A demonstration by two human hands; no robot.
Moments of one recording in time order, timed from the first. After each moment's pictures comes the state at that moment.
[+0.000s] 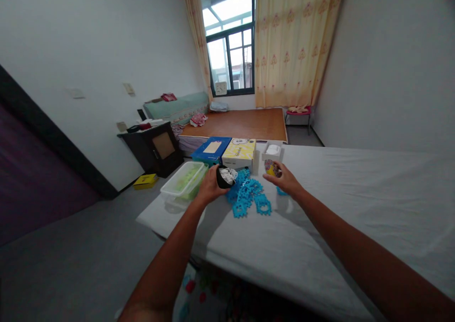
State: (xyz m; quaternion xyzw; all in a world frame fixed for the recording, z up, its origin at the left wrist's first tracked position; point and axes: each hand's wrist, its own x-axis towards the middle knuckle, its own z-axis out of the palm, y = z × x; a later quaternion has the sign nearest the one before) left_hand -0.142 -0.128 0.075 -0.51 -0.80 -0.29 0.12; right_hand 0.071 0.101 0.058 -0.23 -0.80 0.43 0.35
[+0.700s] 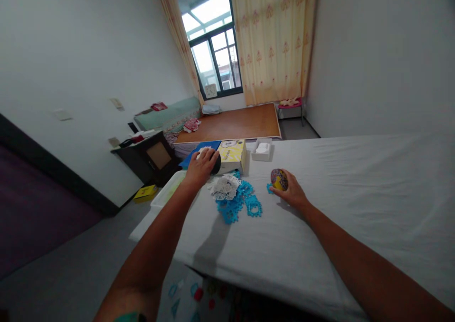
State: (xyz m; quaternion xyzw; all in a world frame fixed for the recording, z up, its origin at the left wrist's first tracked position) left_hand -0.128 -0.090 0.188 -0.61 -0.76 -0.02 0.23; right_hand 0.121 0.129 -0.015 -0.28 -0.80 0.31 0.43
